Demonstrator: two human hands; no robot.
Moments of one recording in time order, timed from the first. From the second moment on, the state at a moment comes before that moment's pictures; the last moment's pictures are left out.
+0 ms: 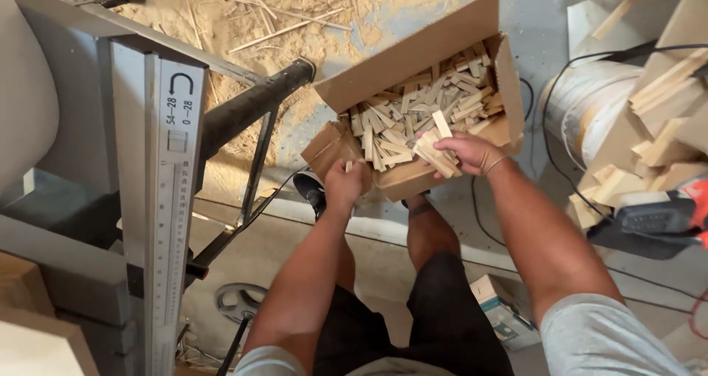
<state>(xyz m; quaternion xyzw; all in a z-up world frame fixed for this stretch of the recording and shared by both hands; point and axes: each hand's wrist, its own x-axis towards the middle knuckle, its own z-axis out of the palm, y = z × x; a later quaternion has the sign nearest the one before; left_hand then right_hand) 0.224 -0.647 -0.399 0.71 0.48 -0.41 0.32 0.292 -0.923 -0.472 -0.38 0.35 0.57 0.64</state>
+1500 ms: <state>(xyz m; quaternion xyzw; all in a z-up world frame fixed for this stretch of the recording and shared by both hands) 0.069 -0.630 -0.356 0.57 0.57 -0.29 0.52 0.239 -0.845 -0.404 -0.47 0.31 0.53 0.63</state>
